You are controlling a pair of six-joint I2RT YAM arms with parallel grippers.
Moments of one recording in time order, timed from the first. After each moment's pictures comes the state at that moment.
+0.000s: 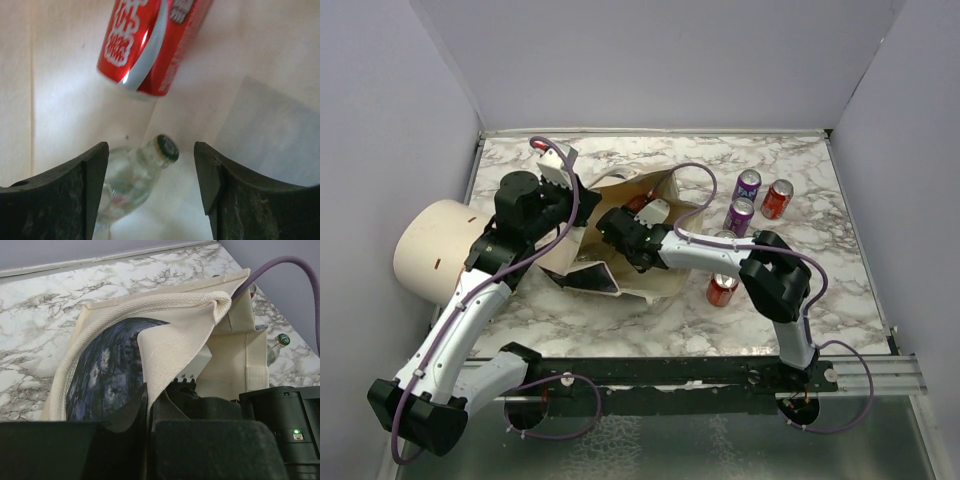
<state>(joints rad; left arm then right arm) -0.39 0.98 1.05 -0.29 0.25 -0.24 1.01 2.02 1.49 -0.37 0.63 1.30</state>
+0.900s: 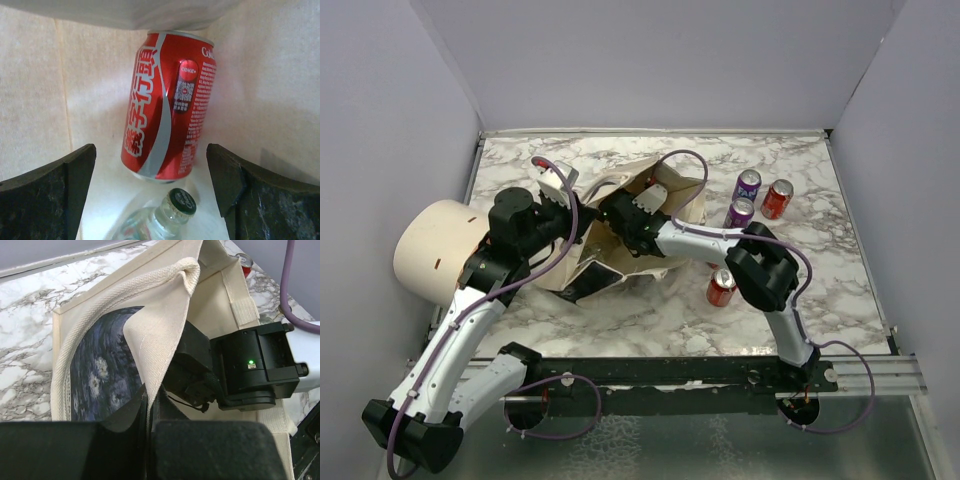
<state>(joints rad) -0.40 0.87 0.96 -0.32 0.30 -0.16 0.92 2.11 1.53 -0.17 0.64 1.20</state>
